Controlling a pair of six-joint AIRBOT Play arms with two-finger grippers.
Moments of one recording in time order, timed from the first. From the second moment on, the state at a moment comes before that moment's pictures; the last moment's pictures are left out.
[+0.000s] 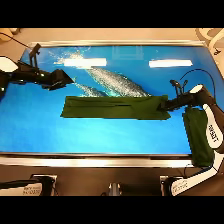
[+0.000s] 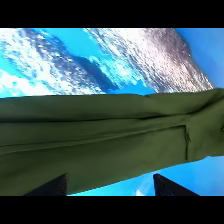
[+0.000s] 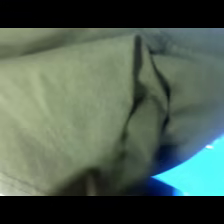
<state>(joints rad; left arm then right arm) -0.04 -1.46 1.55 0.94 -1.23 -1.53 -0.24 -1.79 1.35 -1.02 1.17 0.94</state>
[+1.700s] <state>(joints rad) -0.25 -1.58 1.55 0.64 -0.89 -1.30 0.13 -1.36 1.45 -0.65 1.14 1.06</state>
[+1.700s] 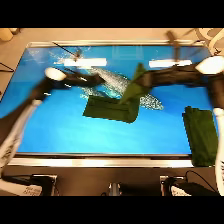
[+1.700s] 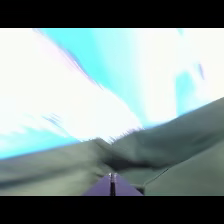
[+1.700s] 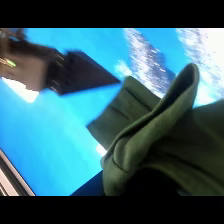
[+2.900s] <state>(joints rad) 0.11 -0.97 1.54 0.85 -1.03 -1.34 0.19 -1.65 1.42 -0.93 1.14 1.16</state>
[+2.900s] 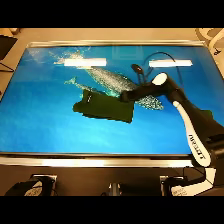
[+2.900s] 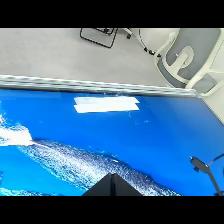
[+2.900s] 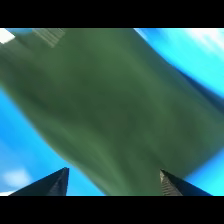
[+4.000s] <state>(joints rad) 0.11 -1.01 1.51 0.87 -1.05 -1.36 0.25 -1.72 1.22 -0.68 0.83 1.23</state>
